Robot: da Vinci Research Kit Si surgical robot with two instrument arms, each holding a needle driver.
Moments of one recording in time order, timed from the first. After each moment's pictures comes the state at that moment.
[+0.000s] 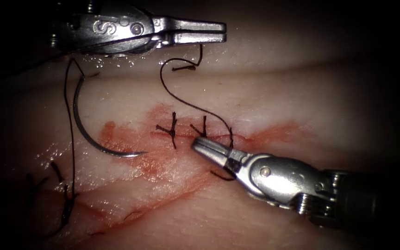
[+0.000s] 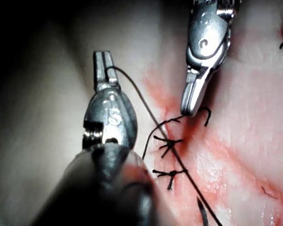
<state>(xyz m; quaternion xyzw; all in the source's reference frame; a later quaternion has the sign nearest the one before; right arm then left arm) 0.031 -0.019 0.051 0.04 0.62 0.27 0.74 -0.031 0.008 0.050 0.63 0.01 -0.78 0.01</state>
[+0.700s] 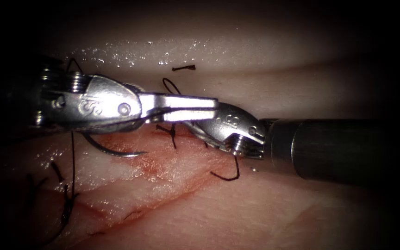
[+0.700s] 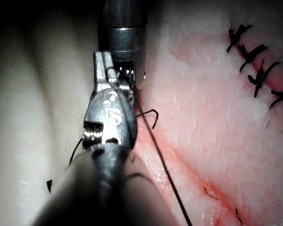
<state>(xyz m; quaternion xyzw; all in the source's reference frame) 0.038 -0.013 0.058 0.05 0.65 0.24 0.72 -0.031 0.000 0.049 0.62 0.04 -0.78 0.00</state>
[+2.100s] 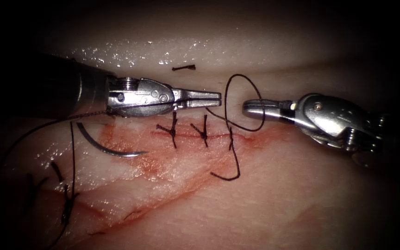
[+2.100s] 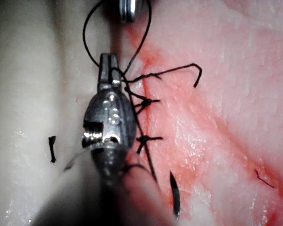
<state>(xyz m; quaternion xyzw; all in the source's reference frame) 0.023 -0.012 0.054 0.17 0.60 0.07 0.78 -0.033 0.003 0.069 0.59 0.05 -0.81 -0.07</state>
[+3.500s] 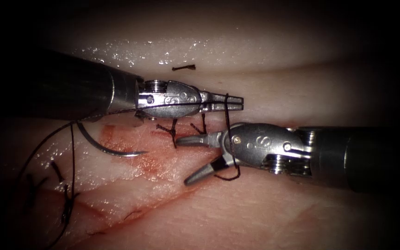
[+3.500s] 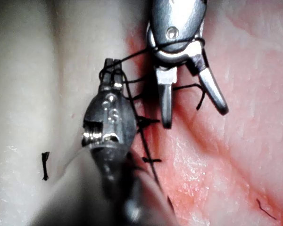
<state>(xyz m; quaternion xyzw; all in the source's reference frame) 0.032 -0.018 0.054 0.27 0.53 -0.03 0.81 -0.036 0.002 0.071 0.57 0.08 -0.81 -0.07</state>
